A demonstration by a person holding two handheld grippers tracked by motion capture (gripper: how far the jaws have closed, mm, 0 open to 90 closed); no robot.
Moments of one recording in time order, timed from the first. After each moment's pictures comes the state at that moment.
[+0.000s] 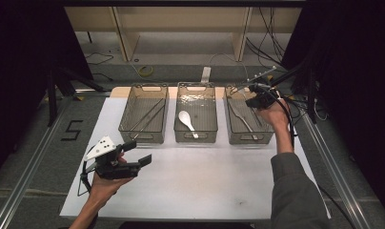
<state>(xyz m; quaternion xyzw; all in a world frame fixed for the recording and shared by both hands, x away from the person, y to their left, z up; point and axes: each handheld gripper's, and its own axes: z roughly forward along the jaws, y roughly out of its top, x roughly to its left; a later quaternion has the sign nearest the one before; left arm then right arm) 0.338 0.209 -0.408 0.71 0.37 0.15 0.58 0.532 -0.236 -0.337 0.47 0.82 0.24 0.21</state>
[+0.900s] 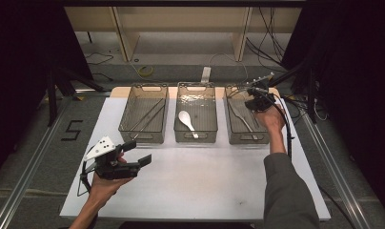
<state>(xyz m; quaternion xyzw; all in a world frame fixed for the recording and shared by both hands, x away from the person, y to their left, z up) 0.337 0.209 -0.408 0.71 0.37 0.15 0.58 0.544 -0.239 -0.365 0.49 0.80 0.25 0.23</state>
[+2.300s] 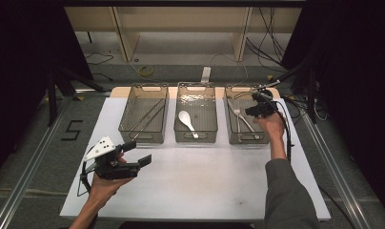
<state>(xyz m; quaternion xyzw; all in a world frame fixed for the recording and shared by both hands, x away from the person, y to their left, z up) 0.337 0.209 -0.408 0.71 0.37 0.15 0.58 0.540 -0.254 -0.388 0.55 0.77 0.26 0.19</state>
